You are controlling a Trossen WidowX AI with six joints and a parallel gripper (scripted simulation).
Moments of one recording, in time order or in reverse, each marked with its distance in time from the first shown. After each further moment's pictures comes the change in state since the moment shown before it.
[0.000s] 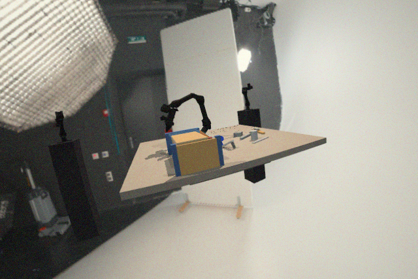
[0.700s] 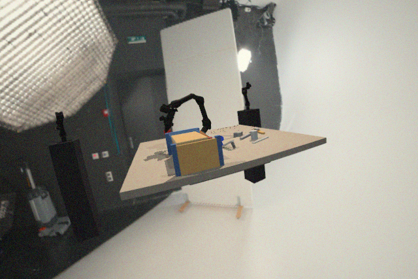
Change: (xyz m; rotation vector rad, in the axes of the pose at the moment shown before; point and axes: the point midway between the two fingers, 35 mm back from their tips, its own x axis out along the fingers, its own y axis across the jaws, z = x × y) arm 0.004 0.029 0.010 -0.019 -0.020 0.011
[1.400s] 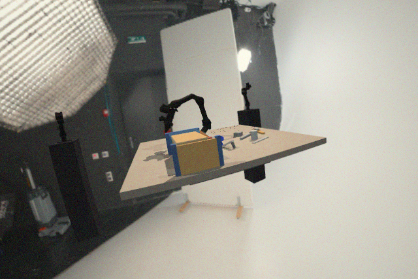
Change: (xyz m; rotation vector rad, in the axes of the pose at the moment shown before) arm 0.000 0.009 0.002 0.024 0.004 -0.015
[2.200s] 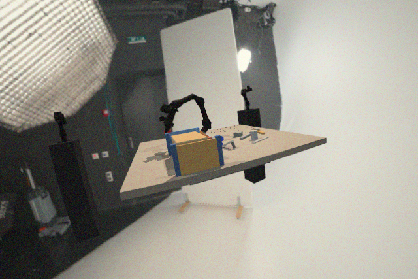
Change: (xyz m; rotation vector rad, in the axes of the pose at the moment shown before) arm -0.001 0.026 0.000 -0.016 -0.010 0.014
